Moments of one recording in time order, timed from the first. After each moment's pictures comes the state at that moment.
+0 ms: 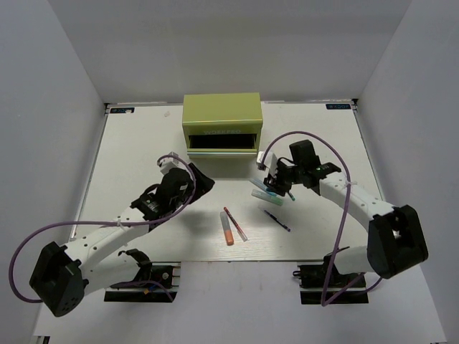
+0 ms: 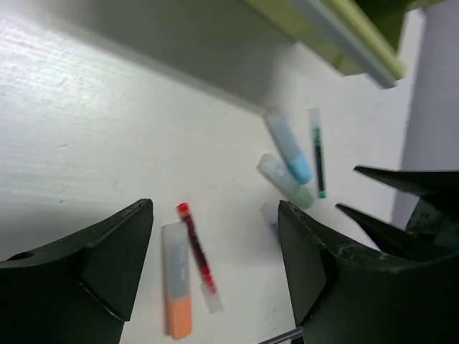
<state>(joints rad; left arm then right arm) -0.70 1.02 0.61 -0.15 -0.26 -1.06 0.44 1.34 0.86 -0.39 -0.53 -0.78</state>
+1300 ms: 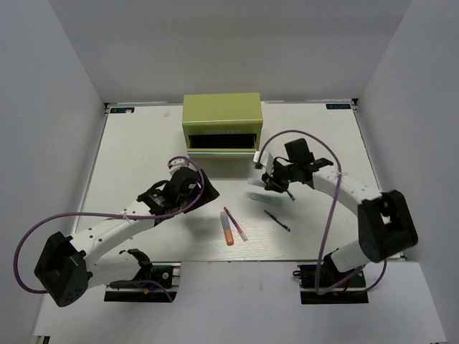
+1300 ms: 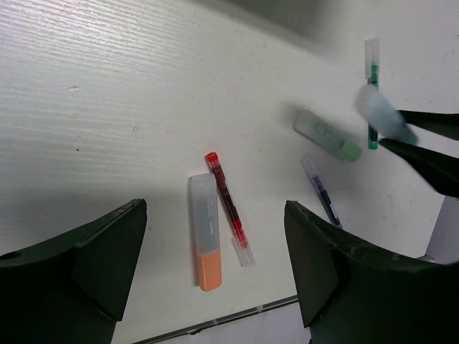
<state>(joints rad) -0.74 1.11 0.70 -0.37 -0.18 -1.02 0.44 1.52 0.90 -0.36 -0.53 -0.77</state>
